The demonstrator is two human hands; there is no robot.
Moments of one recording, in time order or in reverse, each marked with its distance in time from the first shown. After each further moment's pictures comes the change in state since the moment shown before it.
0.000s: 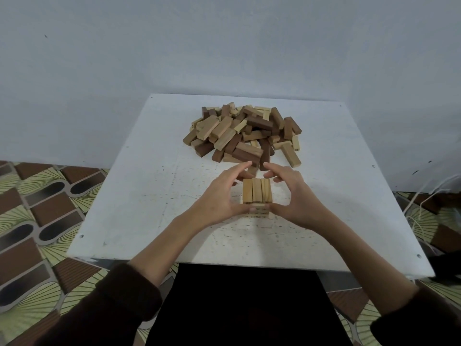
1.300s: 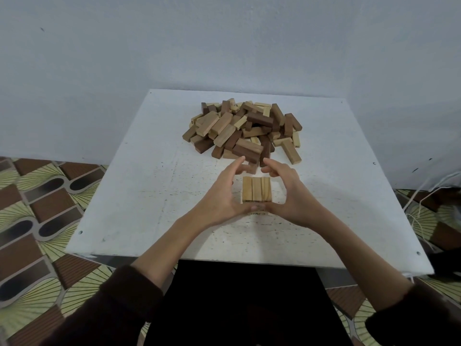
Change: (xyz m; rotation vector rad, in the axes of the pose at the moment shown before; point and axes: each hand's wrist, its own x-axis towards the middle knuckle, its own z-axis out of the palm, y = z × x) left_hand -0.003 -0.003 0.011 -0.104 0.009 -0.120; right_hand 0.001 0.002 0.007 0.044 -0.002 -0.027
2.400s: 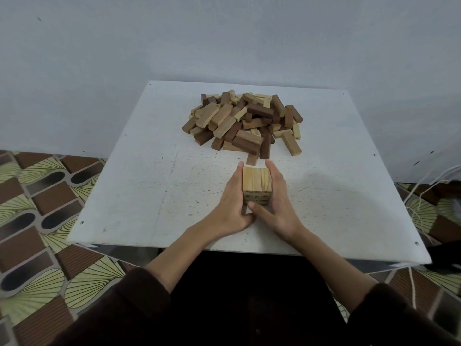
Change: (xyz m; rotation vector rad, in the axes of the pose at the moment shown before) left_hand -0.017 -0.011 0.035 0.047 -0.045 -0.023; right_hand -0.021 0.005 0.050 0.158 0.158 0.011
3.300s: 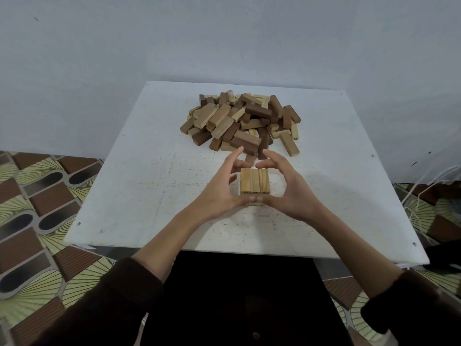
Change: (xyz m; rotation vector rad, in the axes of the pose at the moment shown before) left_hand 0.011 0.008 -0.031 -0.216 0.022 0.054; right_hand 0.026 0.000 -0.041 -0.056 -0.106 -0.080
